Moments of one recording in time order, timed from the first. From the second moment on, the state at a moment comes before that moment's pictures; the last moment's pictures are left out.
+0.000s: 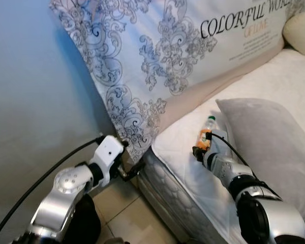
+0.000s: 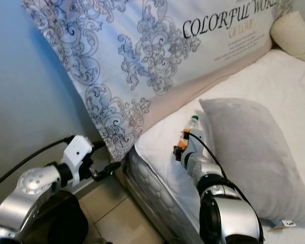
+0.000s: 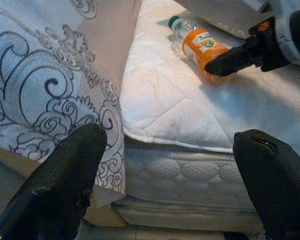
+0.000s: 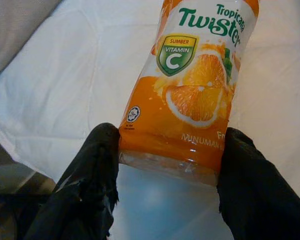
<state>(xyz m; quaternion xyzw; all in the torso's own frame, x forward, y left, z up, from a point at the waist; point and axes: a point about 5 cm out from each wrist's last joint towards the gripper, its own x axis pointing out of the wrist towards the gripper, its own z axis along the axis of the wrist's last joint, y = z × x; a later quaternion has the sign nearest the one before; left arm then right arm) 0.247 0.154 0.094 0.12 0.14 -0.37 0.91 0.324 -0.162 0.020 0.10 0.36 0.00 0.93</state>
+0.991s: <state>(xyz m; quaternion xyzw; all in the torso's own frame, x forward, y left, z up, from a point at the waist) 0.232 0.162 0.081 0.11 0.16 -0.28 0.94 0.239 -0.203 0.048 -0.10 0.32 0.33 0.88</state>
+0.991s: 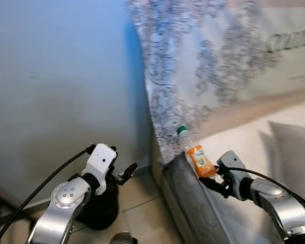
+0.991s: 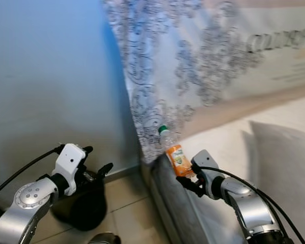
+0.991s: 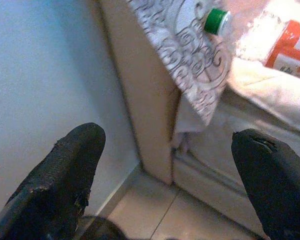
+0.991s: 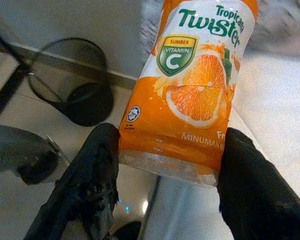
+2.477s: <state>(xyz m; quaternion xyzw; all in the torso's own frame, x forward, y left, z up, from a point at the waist) 0.255 0.162 0.090 0.13 0.15 -0.21 0.96 0.256 -0.145 0.049 -0.07 0.25 0.31 0.92</state>
